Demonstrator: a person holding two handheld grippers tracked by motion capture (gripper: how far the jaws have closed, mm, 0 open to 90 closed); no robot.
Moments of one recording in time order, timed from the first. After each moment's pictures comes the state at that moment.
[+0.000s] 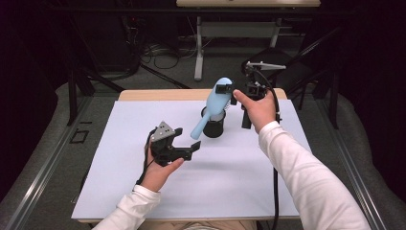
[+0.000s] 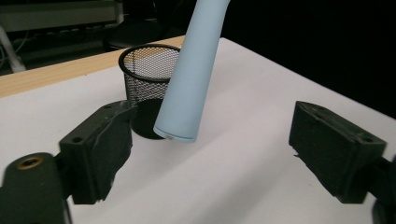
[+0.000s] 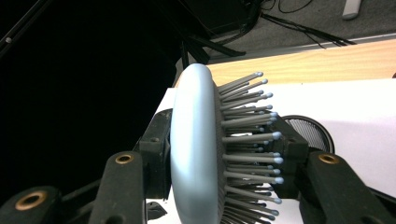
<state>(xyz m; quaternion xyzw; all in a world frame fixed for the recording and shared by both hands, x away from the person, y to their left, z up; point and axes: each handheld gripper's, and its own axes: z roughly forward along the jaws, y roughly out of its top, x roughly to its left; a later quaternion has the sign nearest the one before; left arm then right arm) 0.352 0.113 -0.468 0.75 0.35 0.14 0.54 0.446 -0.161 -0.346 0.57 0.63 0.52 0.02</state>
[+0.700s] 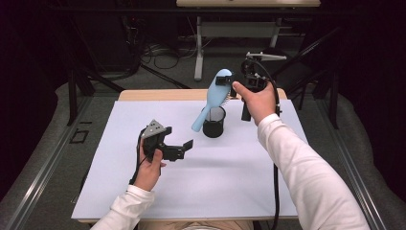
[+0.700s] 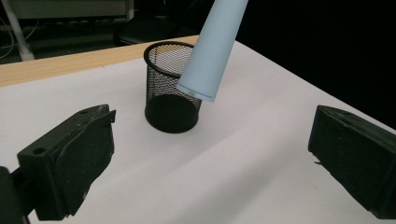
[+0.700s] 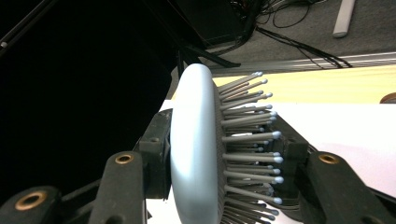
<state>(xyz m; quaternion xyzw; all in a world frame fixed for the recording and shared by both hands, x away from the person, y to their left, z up) 0.355 0.133 -0.467 0.74 0.38 0.14 0.54 0.453 -0.159 -0.326 0.56 0.64 0.52 0.04</state>
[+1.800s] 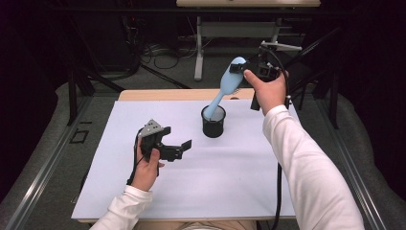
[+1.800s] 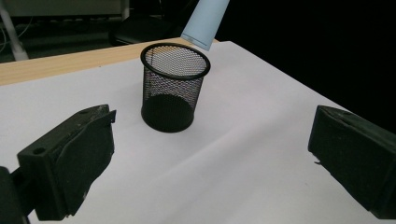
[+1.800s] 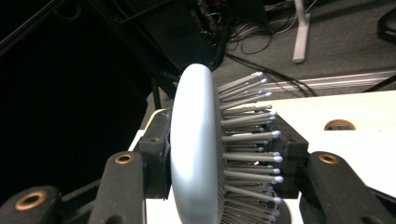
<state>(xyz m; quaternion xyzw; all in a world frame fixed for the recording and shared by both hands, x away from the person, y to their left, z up) 0.353 0.137 -0.461 0.74 0.38 0.13 0.54 0.467 -0.186 -0.307 0.59 0.60 0.52 0.11</state>
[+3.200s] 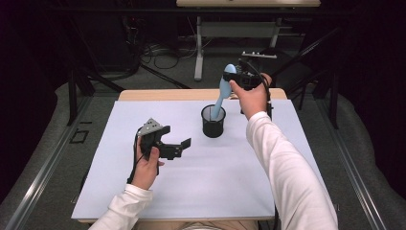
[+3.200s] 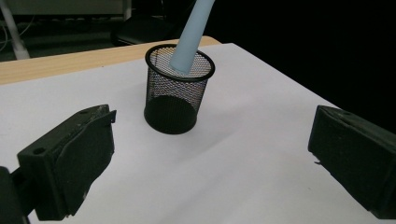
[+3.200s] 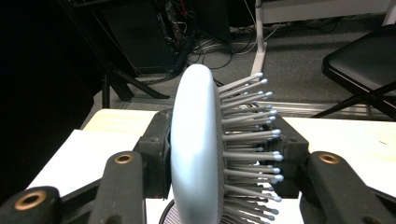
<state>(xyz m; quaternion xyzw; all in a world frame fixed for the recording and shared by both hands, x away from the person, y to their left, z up) 0.358 0.139 -0.463 0.73 0.38 0.13 0.54 0.488 -0.154 -0.349 0.57 0.63 0.47 0.23</state>
